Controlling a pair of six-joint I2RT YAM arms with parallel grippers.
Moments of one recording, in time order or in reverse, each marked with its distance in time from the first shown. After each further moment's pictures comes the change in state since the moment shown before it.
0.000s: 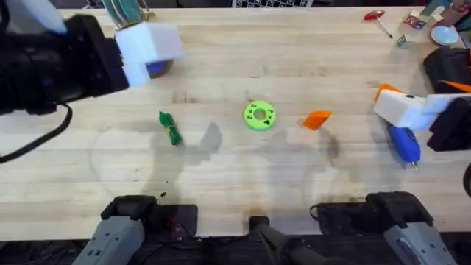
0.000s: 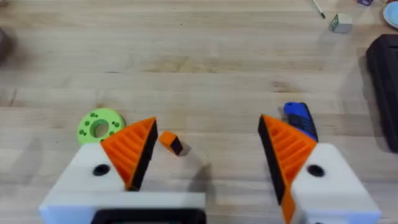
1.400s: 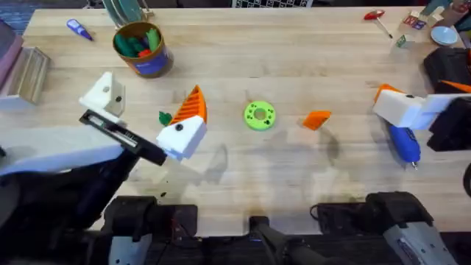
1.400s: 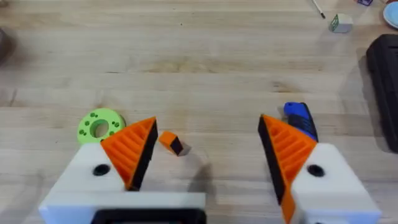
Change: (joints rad) left arm -0.016 -0.836 -0.854 0.796 0.154 0.142; right arm 0.000 0.000 0.000 0.000 0.000 0.000
